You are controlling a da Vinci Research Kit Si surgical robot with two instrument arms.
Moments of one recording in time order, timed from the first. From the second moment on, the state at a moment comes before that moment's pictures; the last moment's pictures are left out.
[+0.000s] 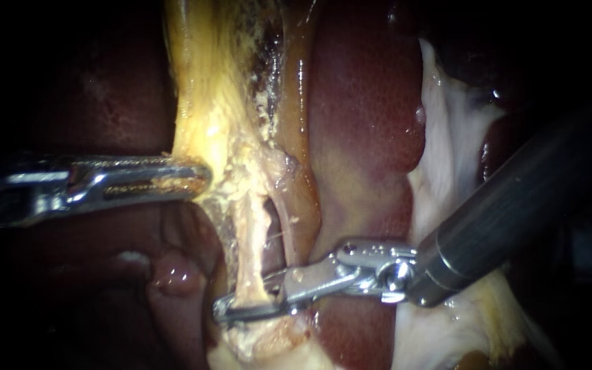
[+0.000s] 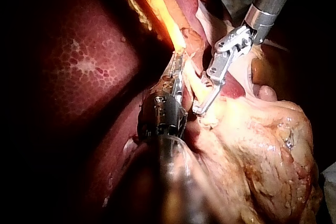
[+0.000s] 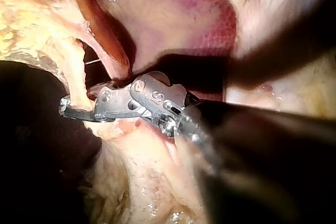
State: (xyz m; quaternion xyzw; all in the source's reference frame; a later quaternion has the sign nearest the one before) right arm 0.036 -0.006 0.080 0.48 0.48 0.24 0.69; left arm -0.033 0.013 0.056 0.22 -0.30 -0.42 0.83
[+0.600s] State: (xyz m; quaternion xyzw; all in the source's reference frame) right arm 0.036 -0.005 0.080 0.47 0.45 0.31 0.69; left arm -0.033 0.013 0.056 0.22 -0.30 -0.42 0.83
